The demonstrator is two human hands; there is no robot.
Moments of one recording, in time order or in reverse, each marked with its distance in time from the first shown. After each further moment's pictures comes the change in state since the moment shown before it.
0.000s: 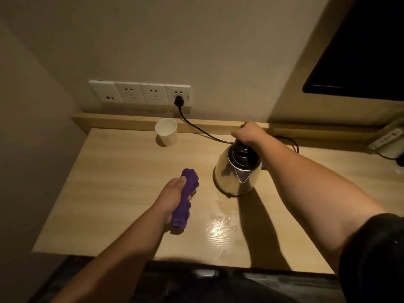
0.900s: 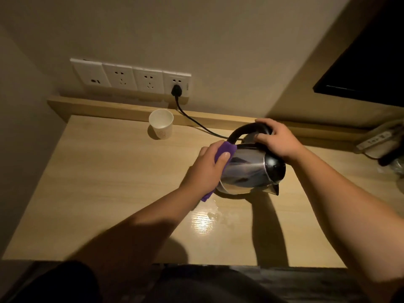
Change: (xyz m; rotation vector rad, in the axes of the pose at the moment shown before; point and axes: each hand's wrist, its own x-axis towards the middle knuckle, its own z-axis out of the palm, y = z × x) left_hand 0.024 0.043 0.072 0.666 -0.025 0.670; right_hand -0.016 0.050 -0.031 0.121 0.040 -0.251
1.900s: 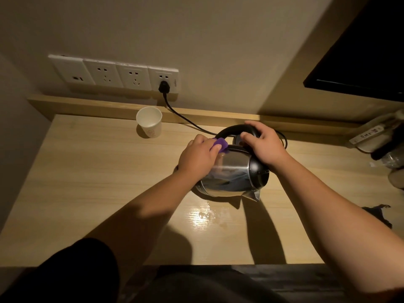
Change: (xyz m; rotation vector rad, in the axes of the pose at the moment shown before) left_hand 0.046 -0.003 0.012 0.503 0.048 0.086; right_hand -0.011 0.010 0.020 0.163 0.106 -0.004
